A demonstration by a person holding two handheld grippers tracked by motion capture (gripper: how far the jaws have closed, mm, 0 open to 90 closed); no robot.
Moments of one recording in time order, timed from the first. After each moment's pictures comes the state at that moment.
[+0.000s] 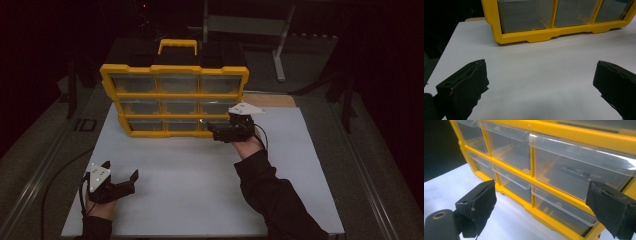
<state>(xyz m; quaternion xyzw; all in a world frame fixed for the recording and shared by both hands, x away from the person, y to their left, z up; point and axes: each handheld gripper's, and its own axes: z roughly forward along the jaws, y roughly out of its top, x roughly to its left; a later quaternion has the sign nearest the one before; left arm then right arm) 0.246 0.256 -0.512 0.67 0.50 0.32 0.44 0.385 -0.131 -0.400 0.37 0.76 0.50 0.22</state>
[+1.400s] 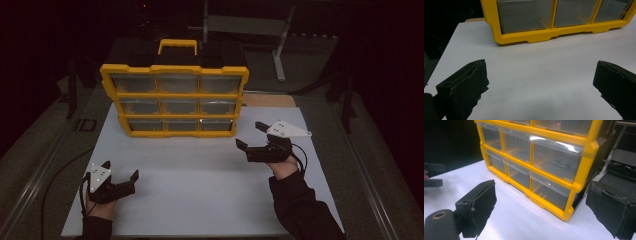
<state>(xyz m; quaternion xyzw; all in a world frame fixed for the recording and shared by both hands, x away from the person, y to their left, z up) 0.246 0.255 -0.512 0.67 0.50 0.32 0.44 0.320 -0.214 -0.389 0.32 0.75 0.54 0.22</state>
